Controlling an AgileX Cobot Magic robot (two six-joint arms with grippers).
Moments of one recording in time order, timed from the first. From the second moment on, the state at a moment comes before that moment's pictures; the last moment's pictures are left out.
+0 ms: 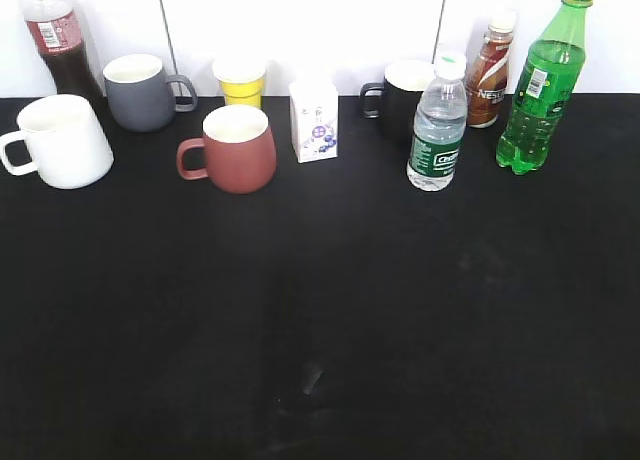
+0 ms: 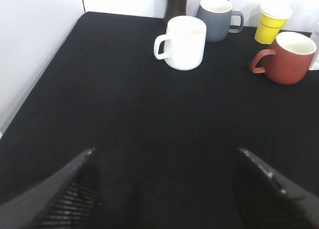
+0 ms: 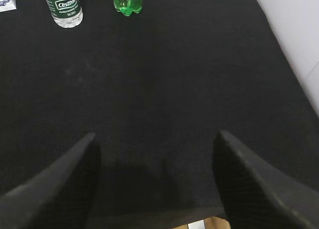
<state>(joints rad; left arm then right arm) 0.00 -0.01 -0.53 0.08 1.06 -0.15 -0.04 -0.01 -0.50 0.03 1.05 -0.02</state>
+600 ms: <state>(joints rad) 0.00 0.25 -0.44 0.23 0.22 -0.15 -0.04 -0.01 -0.50 0.03 1.05 -0.02</state>
